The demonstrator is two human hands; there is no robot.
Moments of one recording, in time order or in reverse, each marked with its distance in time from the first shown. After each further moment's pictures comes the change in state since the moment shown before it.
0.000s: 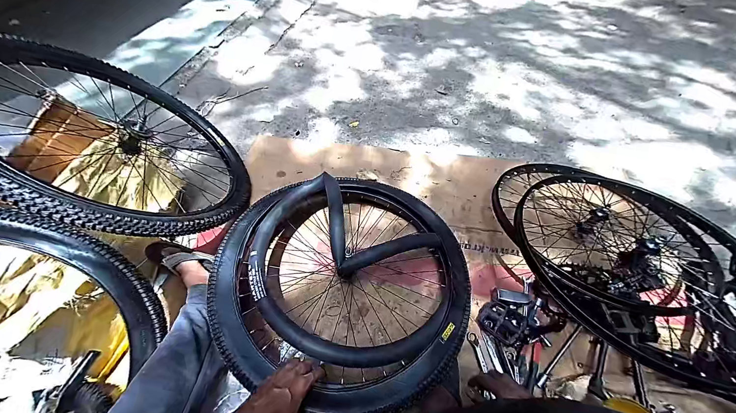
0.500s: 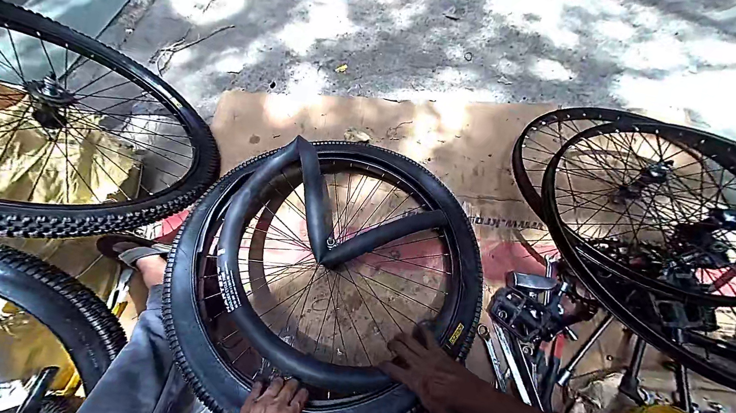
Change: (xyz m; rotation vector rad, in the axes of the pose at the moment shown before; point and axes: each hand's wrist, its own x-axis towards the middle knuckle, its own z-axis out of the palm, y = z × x) left_hand 0.016 0.013 0.020 0.226 0.109 -0.067; right_hand 0.100 -0.097 0.006 -0.399 -0.268 -0.643
